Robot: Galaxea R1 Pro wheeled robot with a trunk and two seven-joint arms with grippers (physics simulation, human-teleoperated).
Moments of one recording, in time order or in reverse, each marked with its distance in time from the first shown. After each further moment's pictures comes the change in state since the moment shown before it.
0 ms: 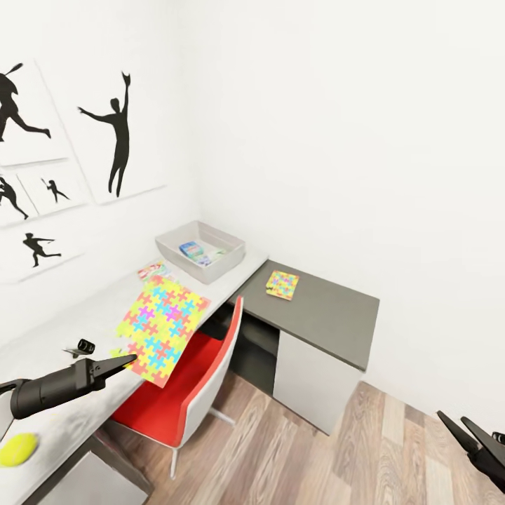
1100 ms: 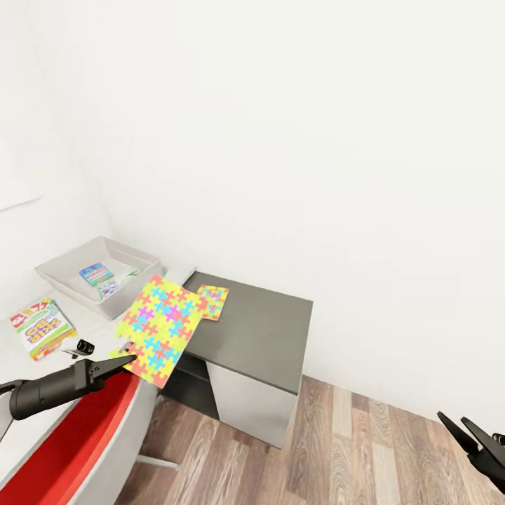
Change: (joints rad) left arm 0.003 0.001 0.002 0.000 0.001 0.000 -0.002; right arm 0.000 0.000 -0.001 0.008 0.000 0.000 0.000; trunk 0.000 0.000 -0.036
